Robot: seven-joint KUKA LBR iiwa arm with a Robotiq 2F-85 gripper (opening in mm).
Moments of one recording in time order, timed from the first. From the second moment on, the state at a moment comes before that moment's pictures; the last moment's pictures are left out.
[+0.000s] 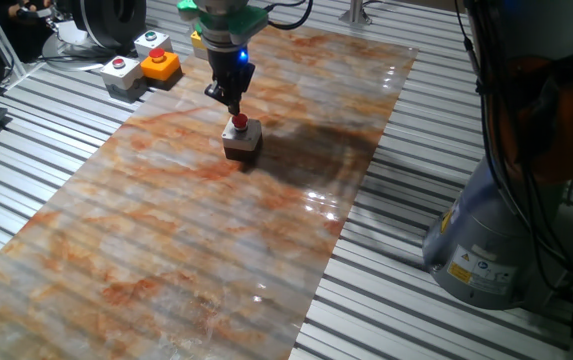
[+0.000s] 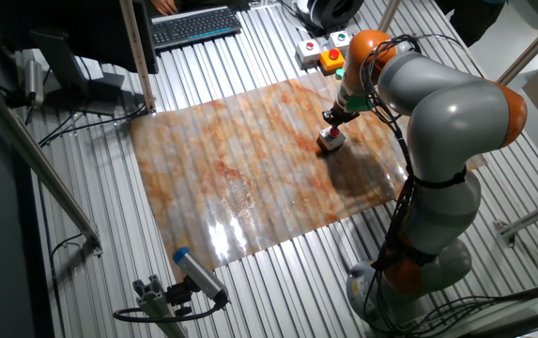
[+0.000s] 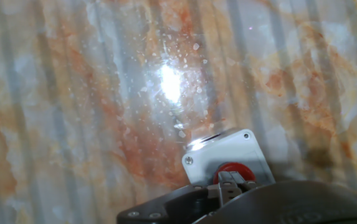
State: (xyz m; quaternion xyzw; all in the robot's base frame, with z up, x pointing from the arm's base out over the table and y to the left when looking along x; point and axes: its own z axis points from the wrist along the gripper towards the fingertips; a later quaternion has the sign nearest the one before) arm 0.544 -0.048 0.132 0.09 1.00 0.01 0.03
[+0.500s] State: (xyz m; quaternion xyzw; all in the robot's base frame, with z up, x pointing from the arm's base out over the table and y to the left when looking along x) arm 0.546 -0.047 0.132 0.09 1.00 0.02 0.02
